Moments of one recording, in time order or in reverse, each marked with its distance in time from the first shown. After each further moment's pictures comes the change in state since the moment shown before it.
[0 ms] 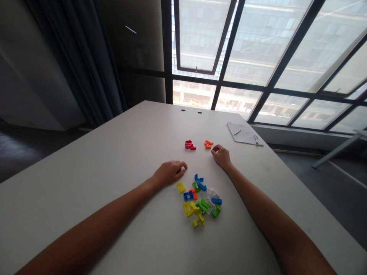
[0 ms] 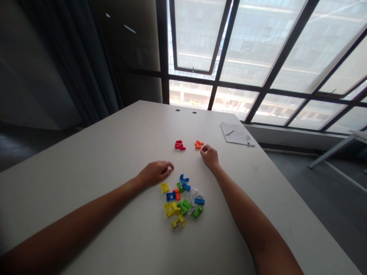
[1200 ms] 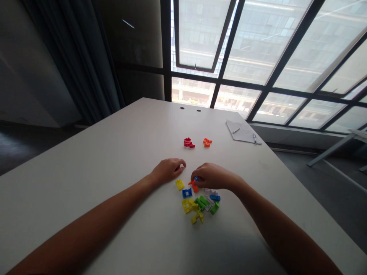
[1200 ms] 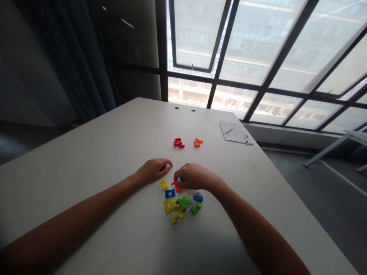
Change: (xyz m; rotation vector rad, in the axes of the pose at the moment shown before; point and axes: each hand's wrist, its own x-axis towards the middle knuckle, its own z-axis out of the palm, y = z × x) left_hand 0.001 -0.002 0.001 -0.015 0.015 0.021; right_hand -0.085 -0.138 -0.078 -0.190 -0.863 -0.684
